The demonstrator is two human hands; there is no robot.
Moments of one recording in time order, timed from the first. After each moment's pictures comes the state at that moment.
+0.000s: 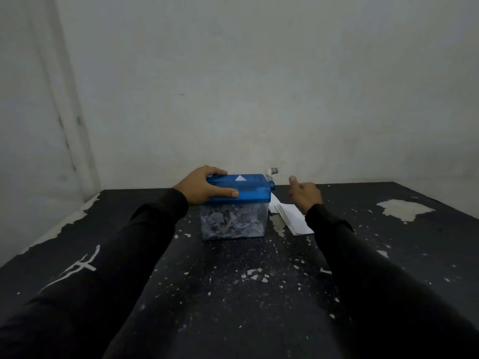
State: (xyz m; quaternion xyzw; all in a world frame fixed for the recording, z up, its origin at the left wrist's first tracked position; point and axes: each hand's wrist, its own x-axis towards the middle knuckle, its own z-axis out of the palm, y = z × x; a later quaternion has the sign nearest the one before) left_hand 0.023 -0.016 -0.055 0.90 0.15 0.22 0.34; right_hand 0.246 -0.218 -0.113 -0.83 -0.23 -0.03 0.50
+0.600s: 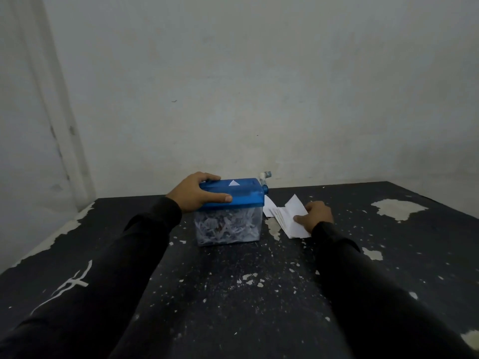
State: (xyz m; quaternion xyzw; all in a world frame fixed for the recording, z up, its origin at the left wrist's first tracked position) left_hand 0.020 -0.016 -0.056 0.89 0.14 0.22 0.37; right_hand 0.275 -0.251 -0.154 -0.92 -0.15 -0.02 0.36
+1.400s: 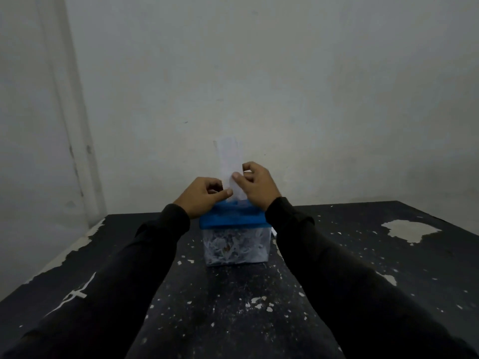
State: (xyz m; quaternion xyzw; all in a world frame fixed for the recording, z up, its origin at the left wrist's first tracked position) left_hand 0.021 -0.017 -0.026 0.89 0.08 0.29 0.35; right_hand 0.149 -0.150 -0.021 -0.65 -0.48 -0.02 0.59
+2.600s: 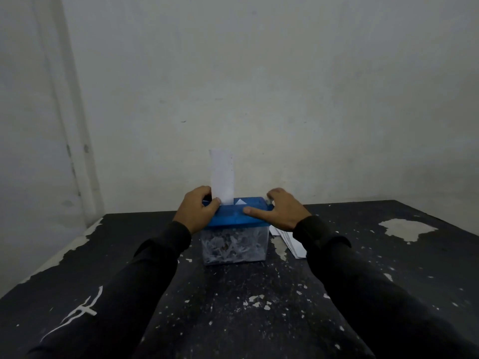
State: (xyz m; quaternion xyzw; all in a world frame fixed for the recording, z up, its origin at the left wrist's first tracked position) left_hand 0.023 -0.014 -0.066 0.87 0.12 0.40 0.27; right_hand 0.182 -0.213 -0.057 -0.84 -0.45 -0.06 0.29
